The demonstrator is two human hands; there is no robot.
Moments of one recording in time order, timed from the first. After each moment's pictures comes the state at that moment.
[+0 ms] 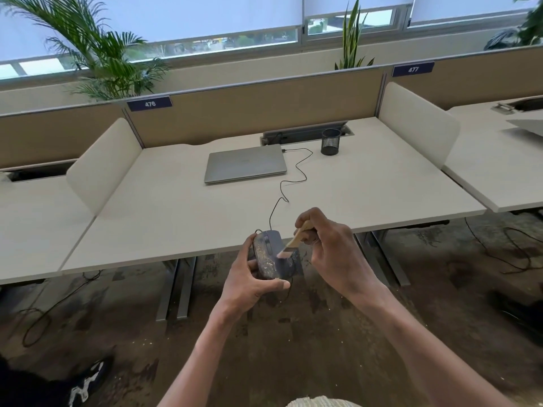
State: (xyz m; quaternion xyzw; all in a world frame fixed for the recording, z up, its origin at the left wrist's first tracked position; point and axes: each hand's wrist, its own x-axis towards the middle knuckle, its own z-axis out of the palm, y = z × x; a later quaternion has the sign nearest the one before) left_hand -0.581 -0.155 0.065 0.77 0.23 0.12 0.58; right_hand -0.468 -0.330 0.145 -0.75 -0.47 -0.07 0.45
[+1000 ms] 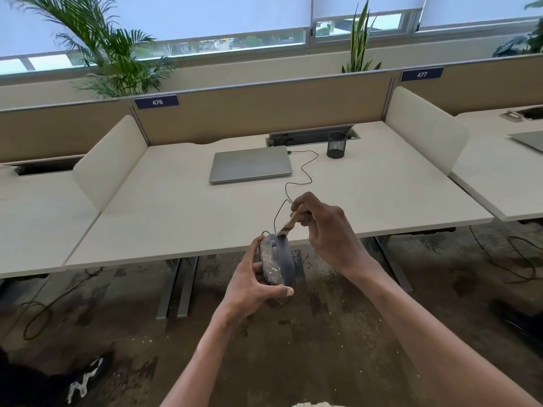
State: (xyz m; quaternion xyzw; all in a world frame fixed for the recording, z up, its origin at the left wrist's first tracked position) left_hand -0.586 -0.155 0.071 0.77 0.22 0.10 0.59; right_hand -0.438 -0.295 0.154 -0.74 -0.50 -0.09 0.44
